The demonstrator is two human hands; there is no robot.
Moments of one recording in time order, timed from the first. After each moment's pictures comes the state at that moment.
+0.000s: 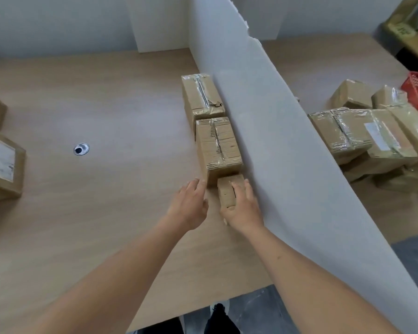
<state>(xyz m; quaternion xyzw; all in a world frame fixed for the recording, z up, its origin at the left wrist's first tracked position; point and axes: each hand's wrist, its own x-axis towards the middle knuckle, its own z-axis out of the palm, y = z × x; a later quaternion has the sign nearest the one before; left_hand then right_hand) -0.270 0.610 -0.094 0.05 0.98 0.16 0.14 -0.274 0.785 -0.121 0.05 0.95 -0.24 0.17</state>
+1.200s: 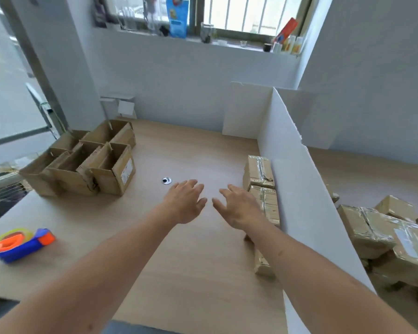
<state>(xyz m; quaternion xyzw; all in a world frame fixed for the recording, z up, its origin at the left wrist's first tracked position) -0.175 0.490 0.080 -0.08 0.99 0.07 0.01 -0.249 0.663 0.085 -0.31 0.95 -0.08 0.07</state>
